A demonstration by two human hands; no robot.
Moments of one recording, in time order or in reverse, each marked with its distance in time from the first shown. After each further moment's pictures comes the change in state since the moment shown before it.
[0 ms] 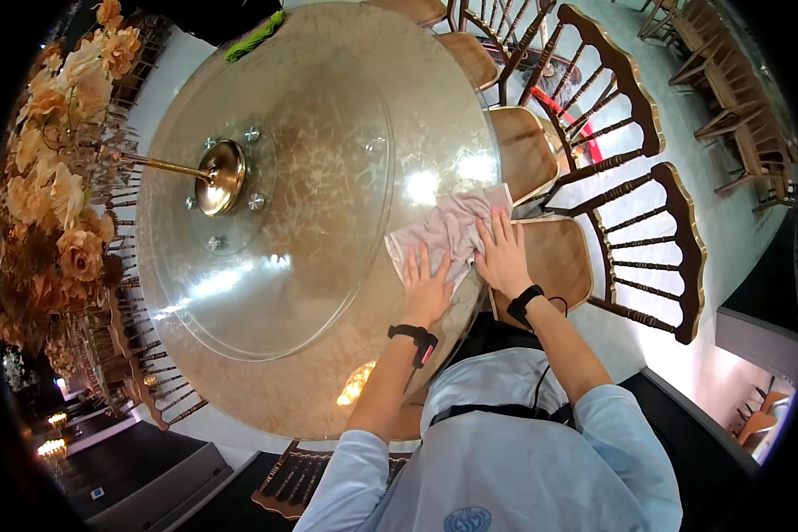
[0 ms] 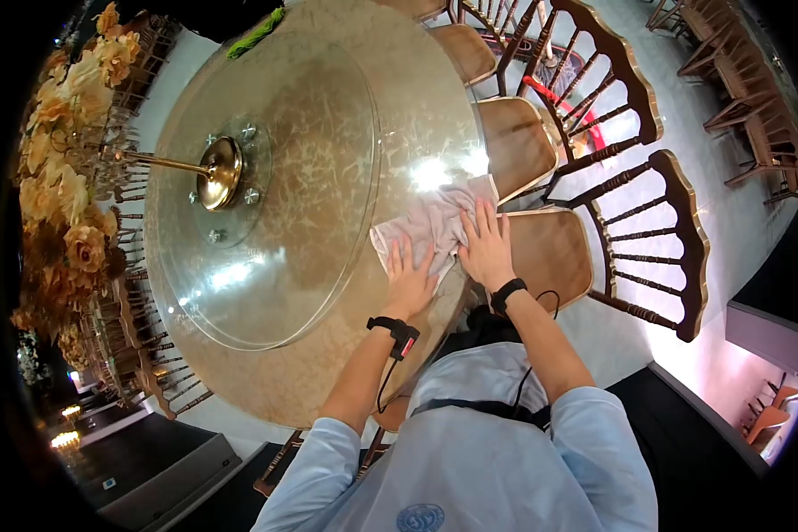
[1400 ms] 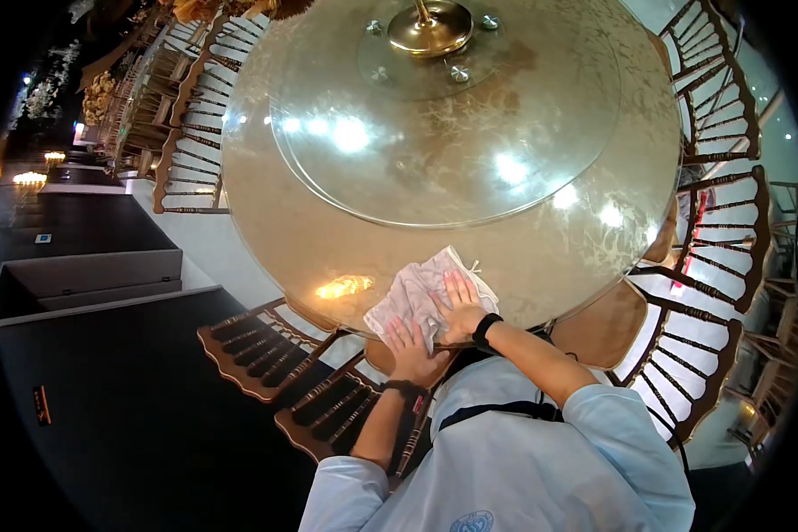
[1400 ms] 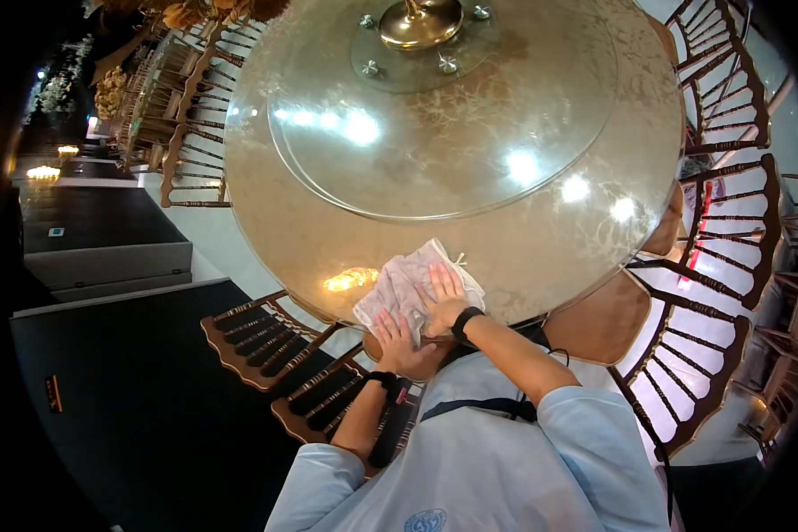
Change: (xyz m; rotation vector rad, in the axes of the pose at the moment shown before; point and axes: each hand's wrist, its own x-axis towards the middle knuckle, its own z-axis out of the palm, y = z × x) left_hand -0.336 -0.036 0.080 -0.267 -0.017 -0.933; right_hand -0.118 -0.258 0.089 -0.110 -1.085 -0.881
